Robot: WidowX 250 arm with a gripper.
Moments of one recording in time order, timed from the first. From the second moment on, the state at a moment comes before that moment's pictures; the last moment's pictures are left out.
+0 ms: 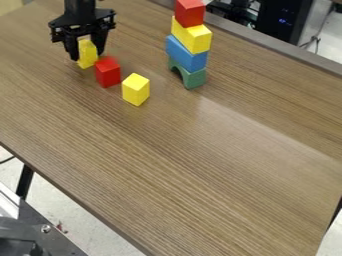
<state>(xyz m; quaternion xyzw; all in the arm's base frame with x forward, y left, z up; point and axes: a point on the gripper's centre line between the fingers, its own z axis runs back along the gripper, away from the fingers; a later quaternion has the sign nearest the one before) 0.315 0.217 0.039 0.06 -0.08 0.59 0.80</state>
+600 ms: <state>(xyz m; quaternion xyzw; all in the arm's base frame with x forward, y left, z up) 0.313 0.199 0.088 0.02 -0.09 0.58 0.81</state>
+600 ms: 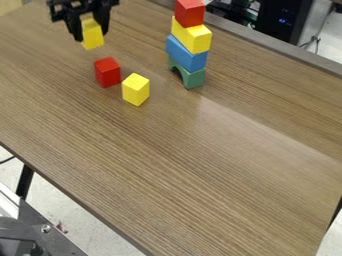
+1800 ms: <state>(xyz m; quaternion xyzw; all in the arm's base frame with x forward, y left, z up) 0.329 0.131 0.185 -0.02 -0.15 0.52 0.84</state>
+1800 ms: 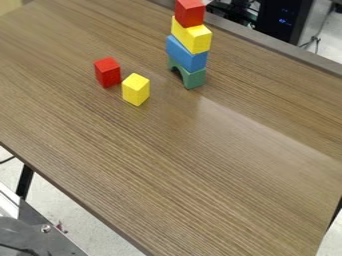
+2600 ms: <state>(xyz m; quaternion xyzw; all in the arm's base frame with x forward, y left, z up) 0.350 0.078 0.195 0.01 -0.15 0.49 0.86</state>
